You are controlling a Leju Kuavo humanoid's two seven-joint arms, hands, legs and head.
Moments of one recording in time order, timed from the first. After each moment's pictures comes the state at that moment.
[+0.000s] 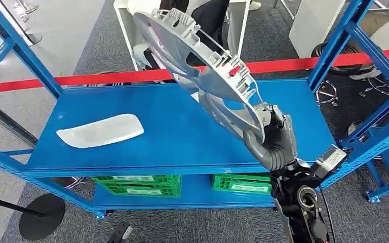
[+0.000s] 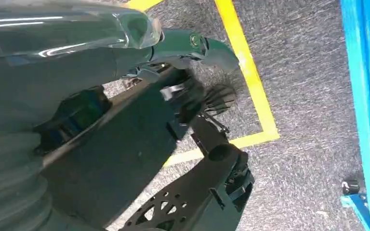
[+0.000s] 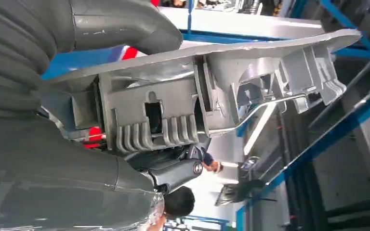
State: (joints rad) left arm -0.14 -0.03 -0.24 -0.18 0.12 -0.18 -0.28; right arm -0.17 -0.05 0.20 -1.45 -0.16 0.27 -0.68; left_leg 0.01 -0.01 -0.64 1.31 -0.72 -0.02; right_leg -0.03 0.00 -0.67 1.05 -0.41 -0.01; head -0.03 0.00
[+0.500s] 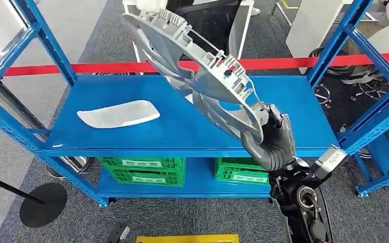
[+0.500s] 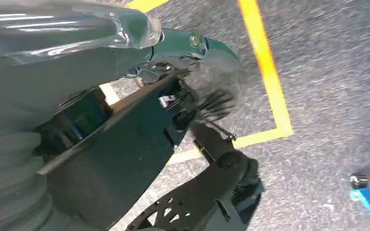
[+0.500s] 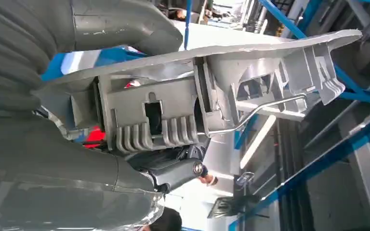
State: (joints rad) left arm -0.14 -0.03 -0.23 -0.18 0.13 -0.18 -0.29; right arm -0.18 -0.04 0.21 -1.47 -0.15 0.28 -0.66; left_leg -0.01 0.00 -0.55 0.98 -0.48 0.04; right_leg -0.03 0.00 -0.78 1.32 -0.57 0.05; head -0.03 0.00
